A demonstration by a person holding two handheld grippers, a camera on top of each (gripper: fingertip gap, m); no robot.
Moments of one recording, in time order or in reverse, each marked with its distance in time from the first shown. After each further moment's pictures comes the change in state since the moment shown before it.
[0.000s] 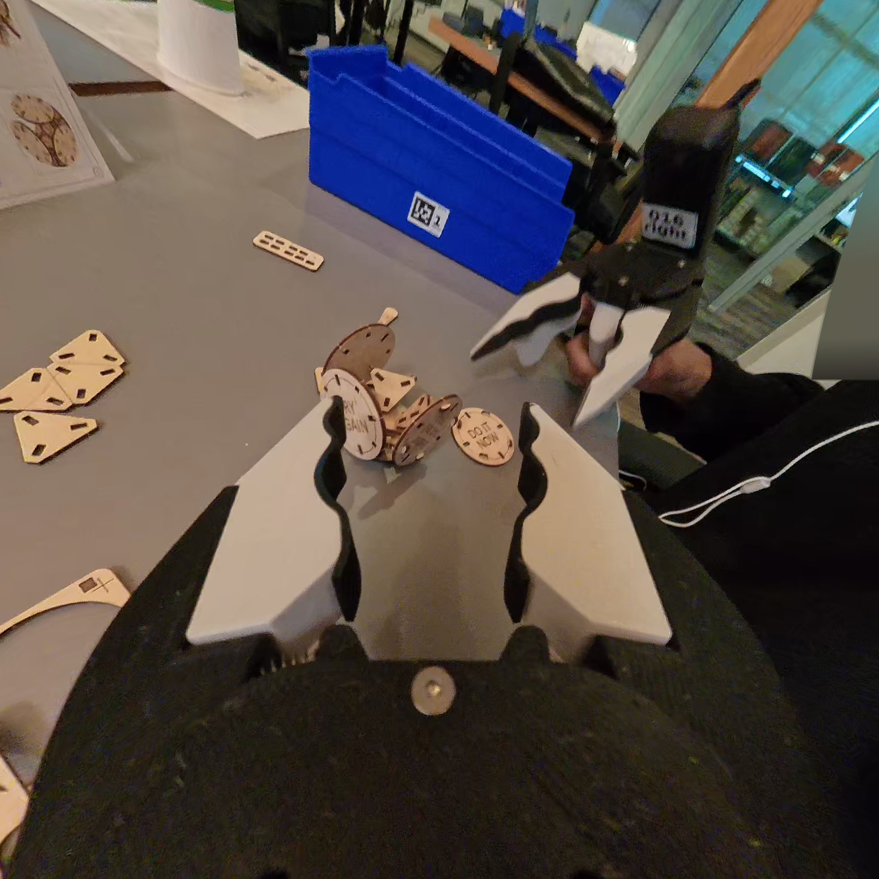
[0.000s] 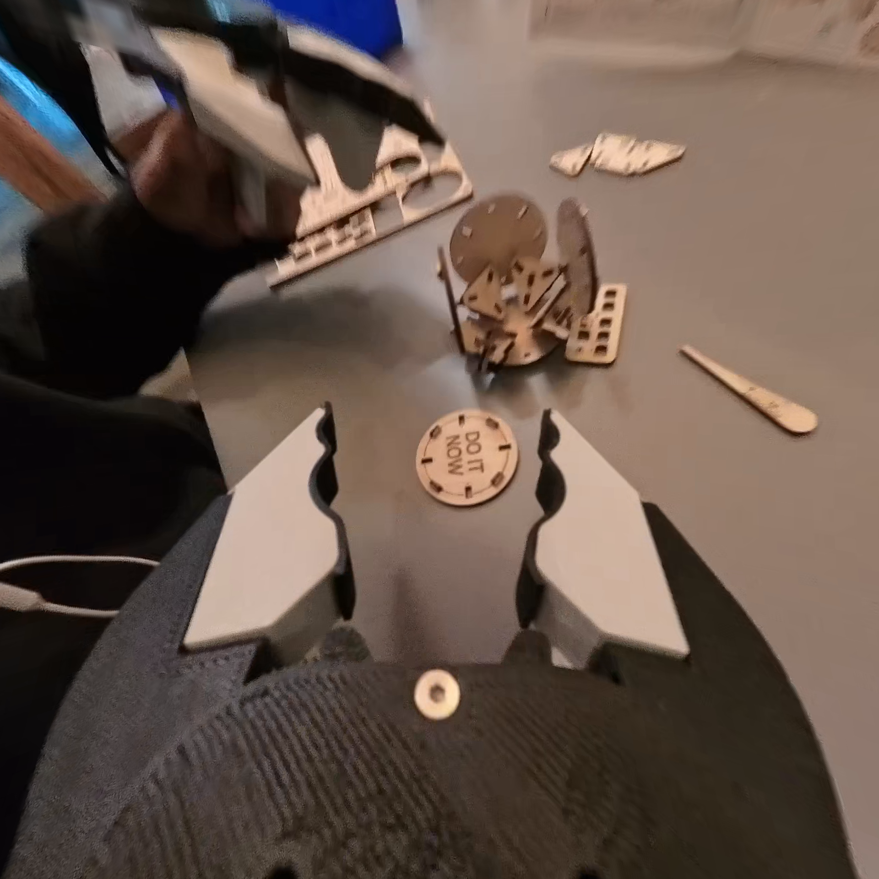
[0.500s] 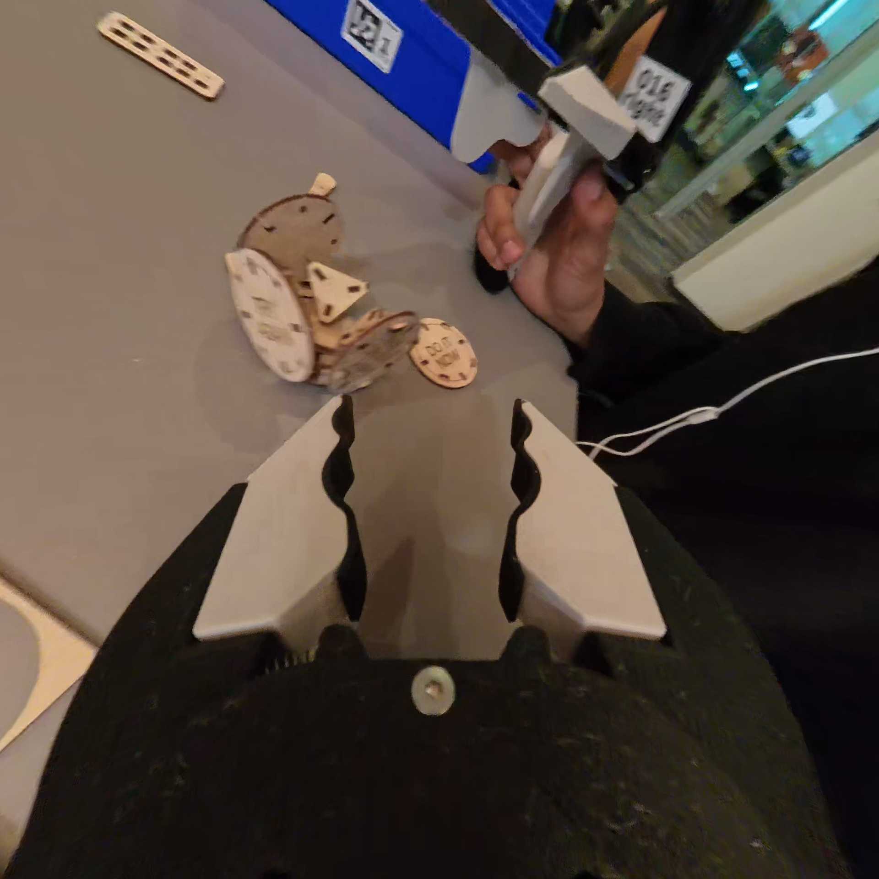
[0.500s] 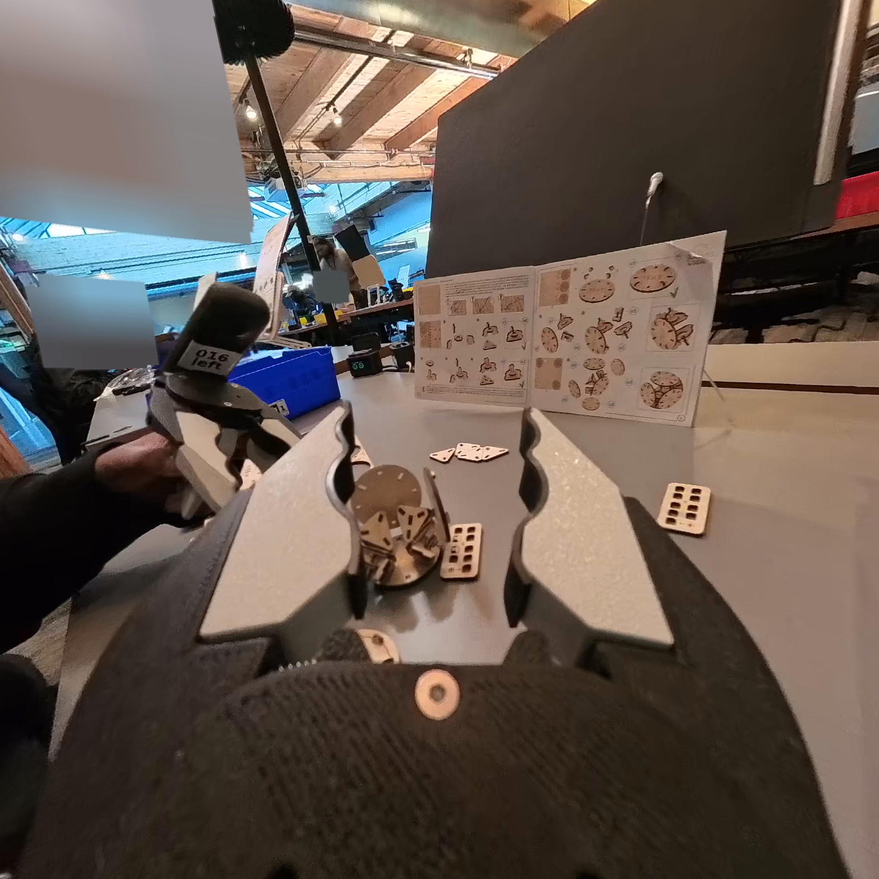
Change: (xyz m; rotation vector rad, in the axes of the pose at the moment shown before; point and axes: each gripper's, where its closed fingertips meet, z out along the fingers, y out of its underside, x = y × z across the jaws) left arm 0.016 0.043 0.008 -0.257 0.121 -0.103; right arm 0.049 -0.091 -0.042 0.702 0.161 -0.063
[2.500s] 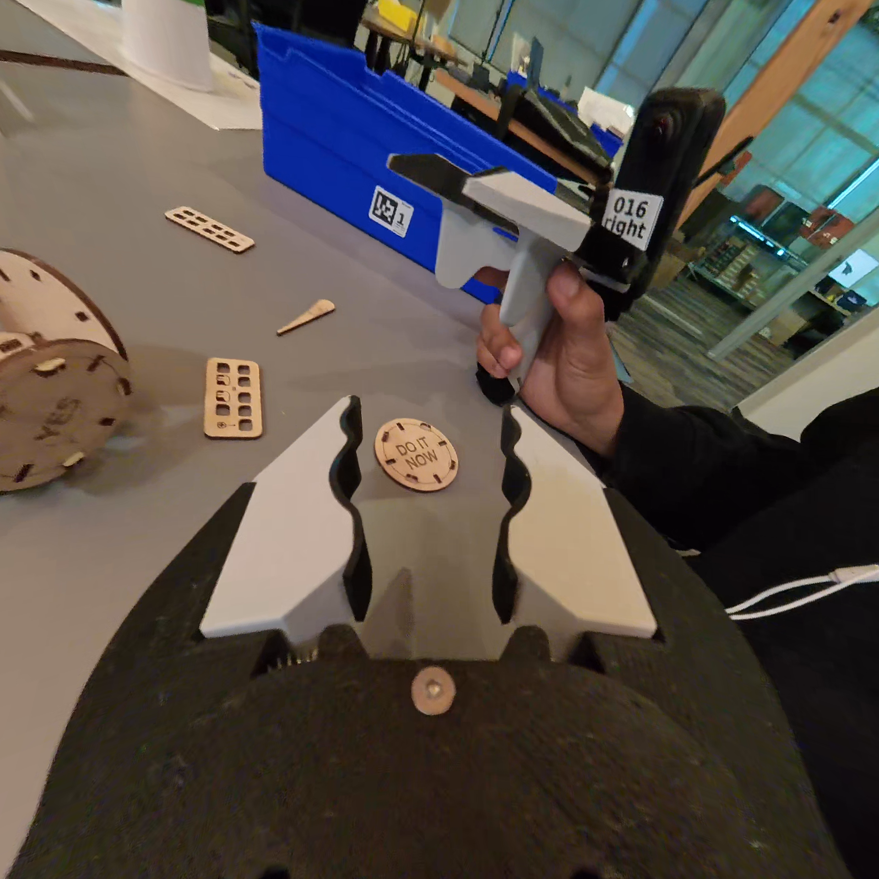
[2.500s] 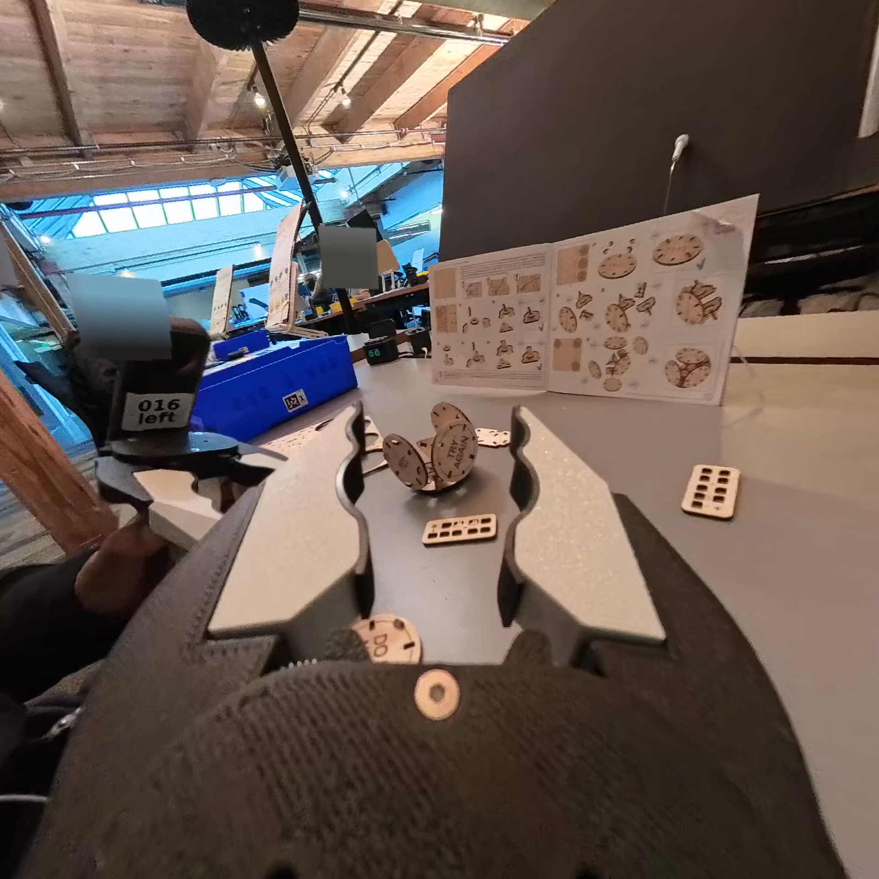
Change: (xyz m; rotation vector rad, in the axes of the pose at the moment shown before) left arm 0.027 -0.023 0.044 0.351 -0.142 0.068; right arm -0.005 0.005 -0.002 -0.035 -0.025 0.044
